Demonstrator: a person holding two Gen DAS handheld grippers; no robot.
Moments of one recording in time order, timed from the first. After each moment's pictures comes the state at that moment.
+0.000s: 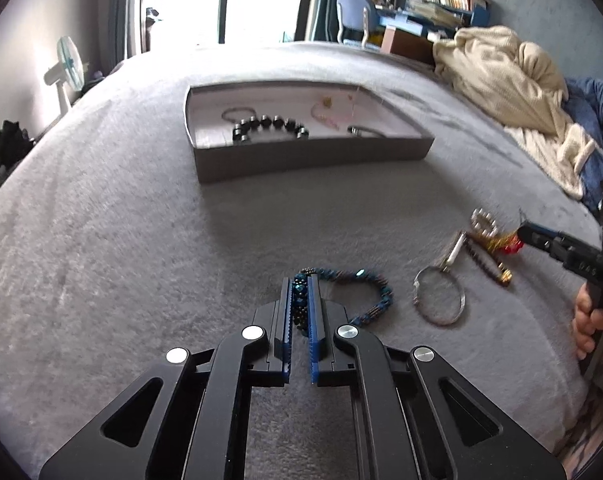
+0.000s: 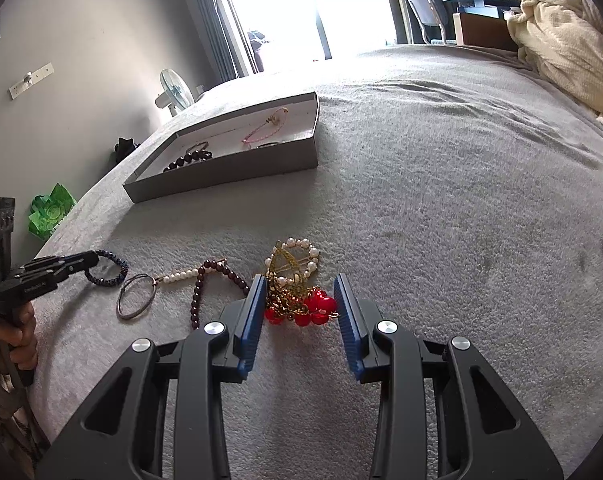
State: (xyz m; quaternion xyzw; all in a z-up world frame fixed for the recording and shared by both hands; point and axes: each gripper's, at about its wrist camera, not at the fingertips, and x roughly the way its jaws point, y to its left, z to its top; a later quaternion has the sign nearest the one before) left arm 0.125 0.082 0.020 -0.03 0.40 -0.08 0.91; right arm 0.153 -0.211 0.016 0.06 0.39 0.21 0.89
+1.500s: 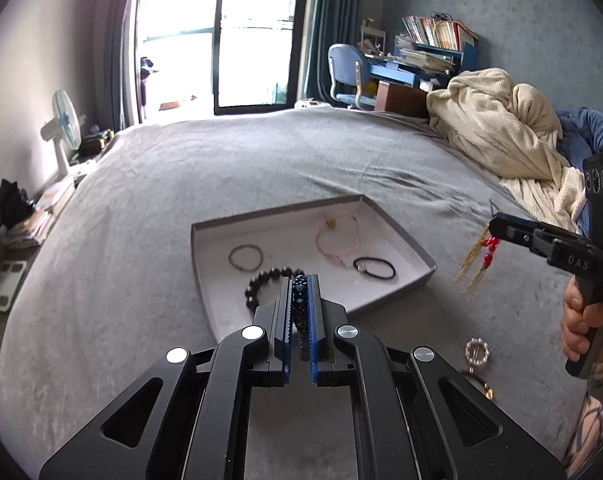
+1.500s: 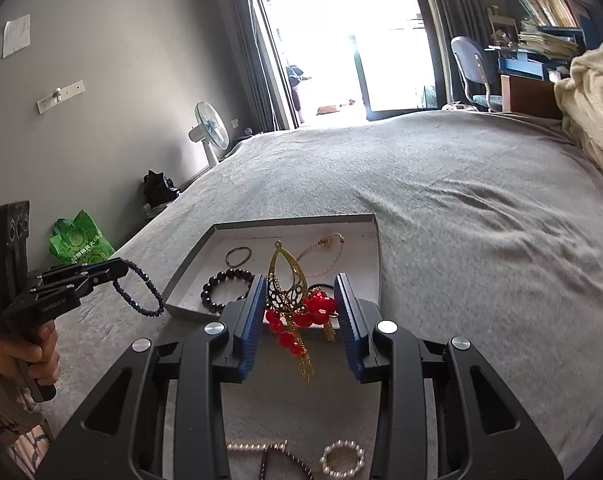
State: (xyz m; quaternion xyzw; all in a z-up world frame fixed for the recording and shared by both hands) left arm 0.216 0.094 0.122 -0.01 0.33 -0.09 0.94; right arm 0.263 -0.145 0.123 0.04 0.33 0.27 0.90
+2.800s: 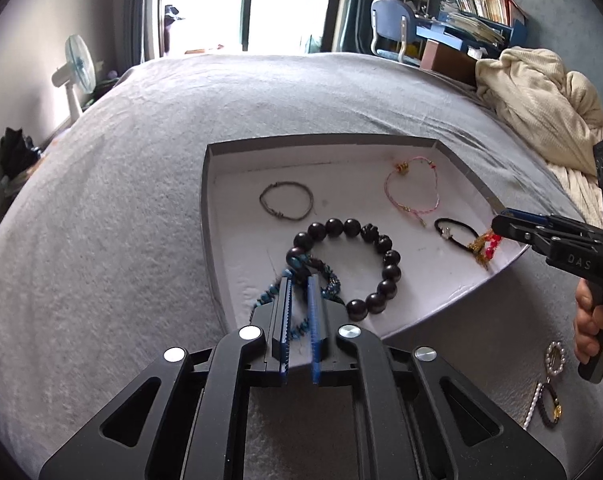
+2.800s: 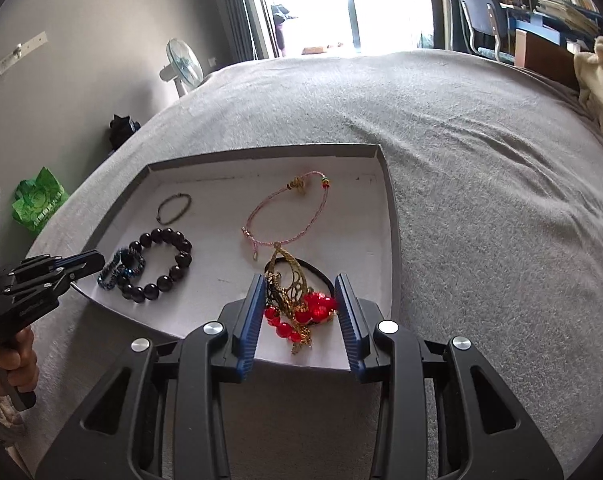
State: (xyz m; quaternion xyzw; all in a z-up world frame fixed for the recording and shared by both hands) left arm 0.282 0.123 0.027 -0.04 0.41 -0.04 0.91; right arm 0.351 -0.095 0.025 -0.02 0.43 0.24 0.87
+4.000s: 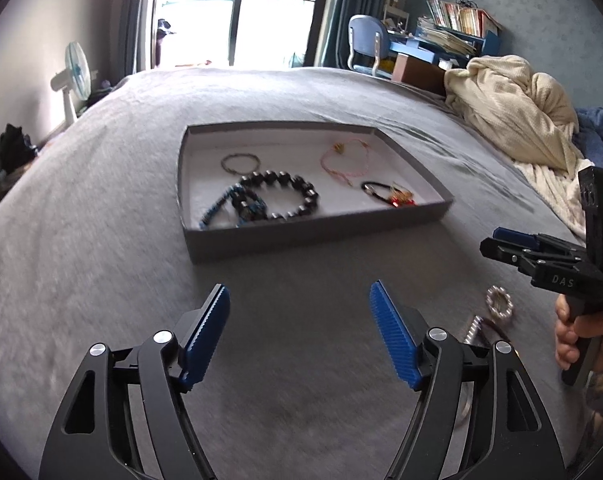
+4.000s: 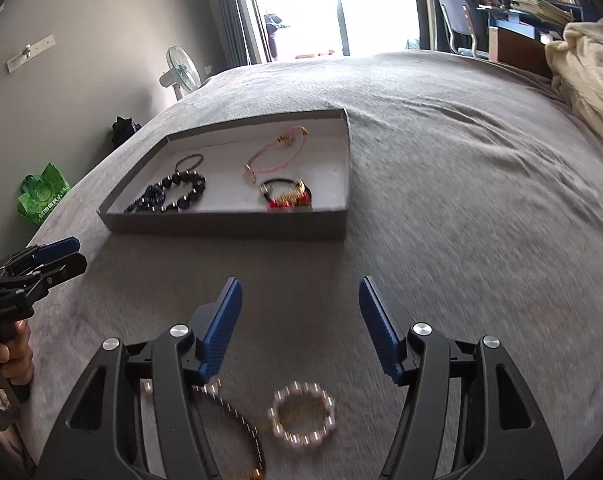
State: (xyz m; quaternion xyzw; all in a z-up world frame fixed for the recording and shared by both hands) left arm 0.182 0.080 0.032 -0.05 0.37 -0.06 0.92; right arm 0.242 -0.161 0.023 0.00 0.41 0.22 0.88
